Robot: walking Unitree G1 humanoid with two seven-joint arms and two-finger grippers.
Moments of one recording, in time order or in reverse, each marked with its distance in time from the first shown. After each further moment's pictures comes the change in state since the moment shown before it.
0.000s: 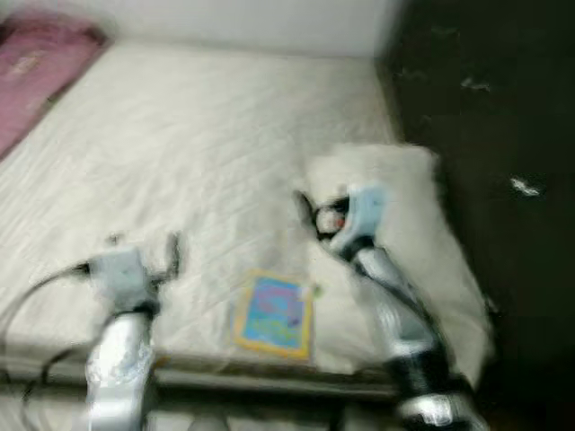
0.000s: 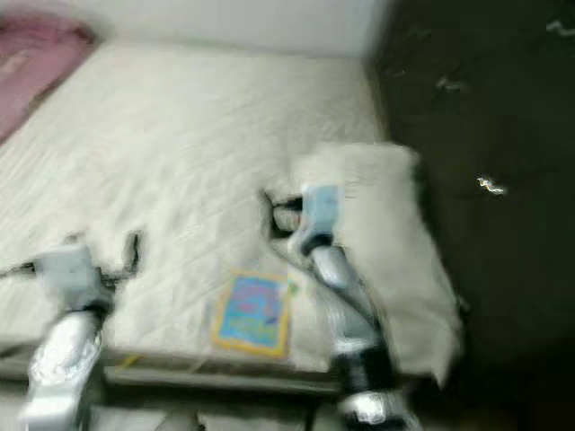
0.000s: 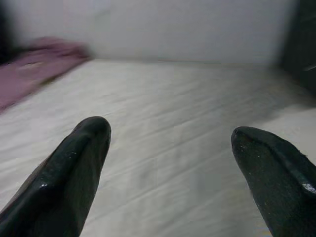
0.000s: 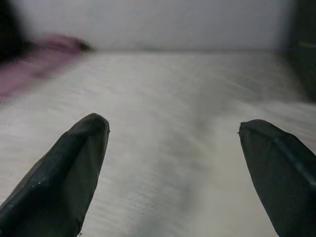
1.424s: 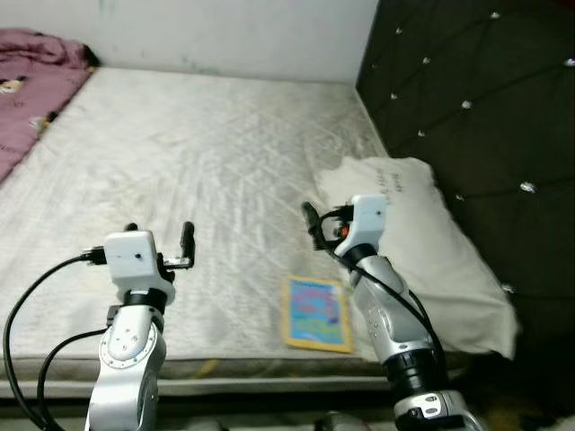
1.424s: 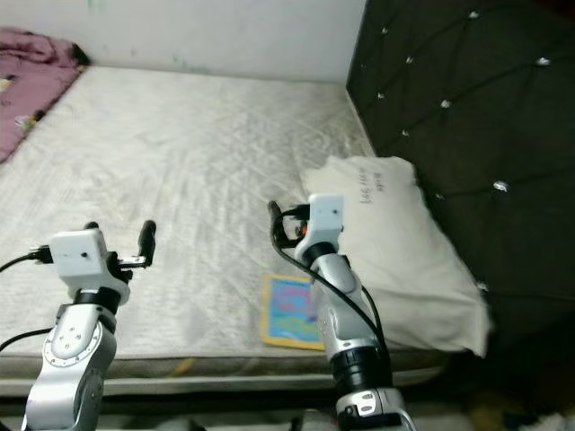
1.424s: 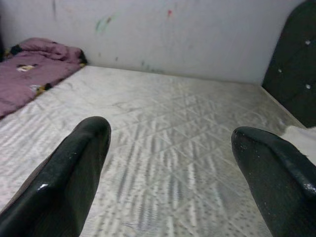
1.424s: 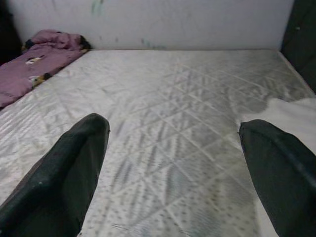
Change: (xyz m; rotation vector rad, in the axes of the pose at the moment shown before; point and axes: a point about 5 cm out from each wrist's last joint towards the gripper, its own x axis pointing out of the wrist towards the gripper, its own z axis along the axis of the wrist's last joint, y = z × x) left arm 0.006 -0.001 0.002 -0.046 0.014 -0.021; right arm 0.009 0.006 -0.008 0.027 0.037 -0.005
